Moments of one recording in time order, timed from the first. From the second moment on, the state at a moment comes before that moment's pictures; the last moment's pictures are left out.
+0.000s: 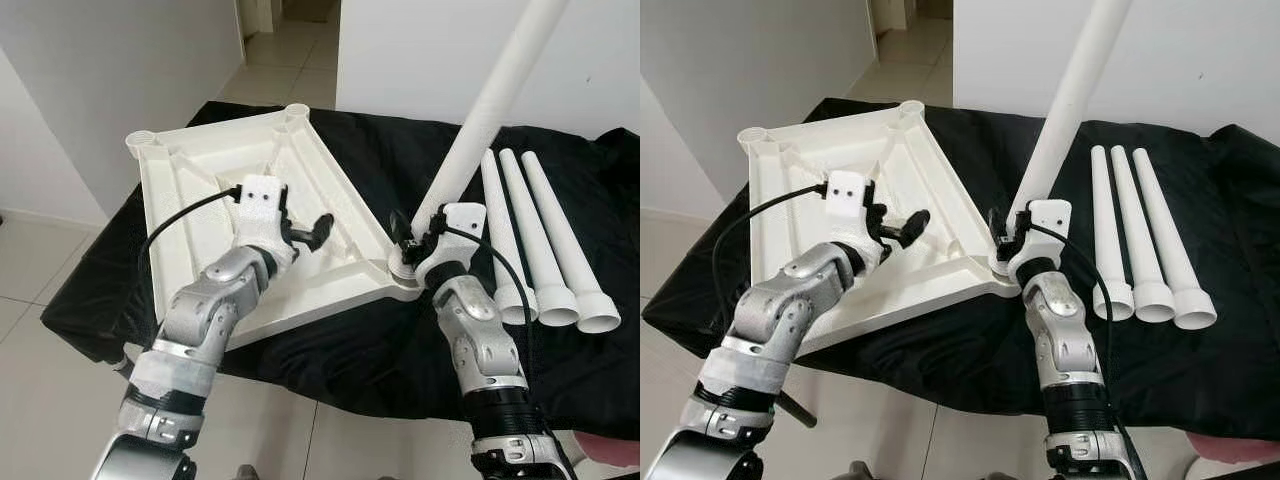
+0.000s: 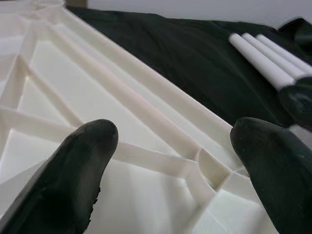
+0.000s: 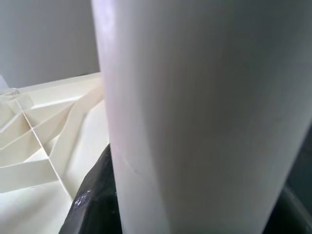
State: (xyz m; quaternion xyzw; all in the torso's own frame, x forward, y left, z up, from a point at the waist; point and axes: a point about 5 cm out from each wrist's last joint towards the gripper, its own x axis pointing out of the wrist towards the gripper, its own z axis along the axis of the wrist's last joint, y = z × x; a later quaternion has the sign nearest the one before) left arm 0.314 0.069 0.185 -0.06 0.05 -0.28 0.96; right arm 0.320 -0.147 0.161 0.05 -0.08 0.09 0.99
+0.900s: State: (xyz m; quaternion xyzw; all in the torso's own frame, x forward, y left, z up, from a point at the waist) left arm 0.298 0.057 0.174 0.02 0.05 -0.31 0.95; right arm 0.319 -0.148 0.138 -0.07 -0.08 0.12 0.99
